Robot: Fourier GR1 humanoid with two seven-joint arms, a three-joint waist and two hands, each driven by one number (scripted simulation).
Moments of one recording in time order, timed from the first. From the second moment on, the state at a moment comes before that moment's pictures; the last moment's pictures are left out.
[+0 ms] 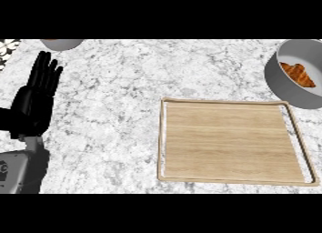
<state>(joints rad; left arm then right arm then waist) -0.27 0.19 0.10 -1.56 0.13 0.10 0.07 -0.63 -0.45 -0.69 -0.85 0.77 -0.66 0.29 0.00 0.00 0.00</state>
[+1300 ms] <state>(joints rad) -0.25 0.19 0.12 -1.58 0.11 0.09 0.07 0.07 -0.31 -0.97 -1.59 0.15 -0.50 0.05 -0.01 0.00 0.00</state>
